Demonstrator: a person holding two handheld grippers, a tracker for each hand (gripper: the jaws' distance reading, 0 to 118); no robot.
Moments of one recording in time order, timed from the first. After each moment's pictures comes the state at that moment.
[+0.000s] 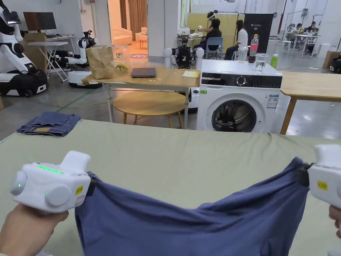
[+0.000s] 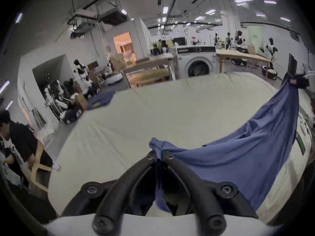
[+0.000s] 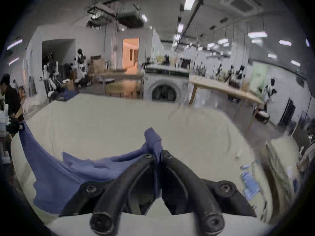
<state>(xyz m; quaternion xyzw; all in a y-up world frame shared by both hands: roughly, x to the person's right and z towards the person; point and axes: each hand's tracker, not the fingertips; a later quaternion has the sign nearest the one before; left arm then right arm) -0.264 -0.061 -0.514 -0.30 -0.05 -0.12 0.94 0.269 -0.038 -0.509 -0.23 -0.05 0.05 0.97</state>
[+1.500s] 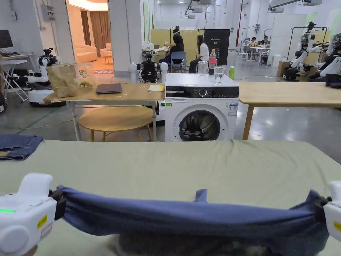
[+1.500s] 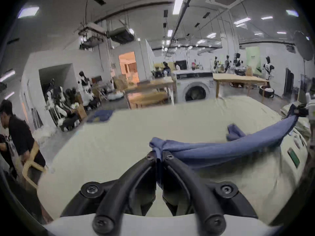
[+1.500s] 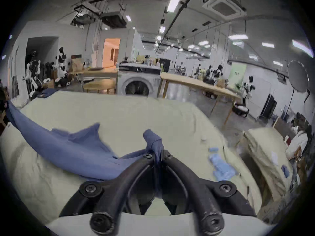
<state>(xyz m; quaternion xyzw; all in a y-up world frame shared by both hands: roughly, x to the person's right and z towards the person) -0.251 -0.084 -0.452 -0.25 -0.07 -0.07 0.96 0.346 -0.113 -0.394 -0.27 -0.14 0.03 0.95</state>
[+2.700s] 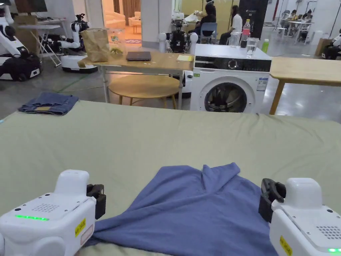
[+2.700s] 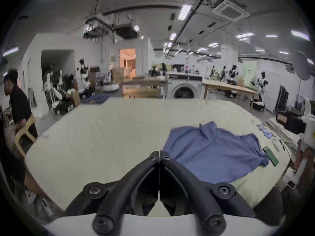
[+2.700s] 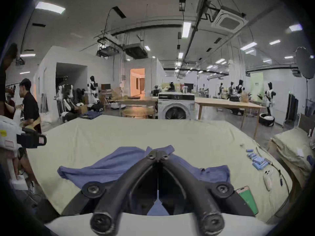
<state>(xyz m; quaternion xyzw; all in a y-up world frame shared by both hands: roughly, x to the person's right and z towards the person) -0.254 -0.117 -0.326 -0.25 -0.08 0.01 0.96 0.154 -0.097 -0.291 -0.12 0.00 -0.01 0.99</state>
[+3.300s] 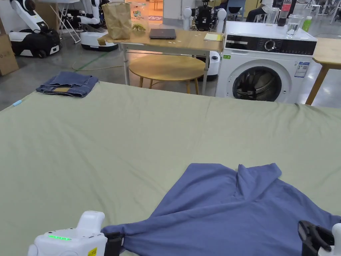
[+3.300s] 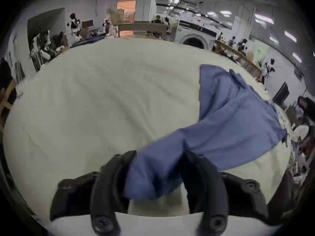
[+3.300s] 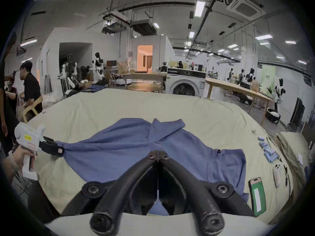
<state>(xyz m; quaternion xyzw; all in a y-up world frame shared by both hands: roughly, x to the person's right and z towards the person) -0.307 -0.272 -0.426 -0.43 -0.11 0.05 0.90 0.146 -0.156 -0.349 -0.23 0.02 0.02 0.97</state>
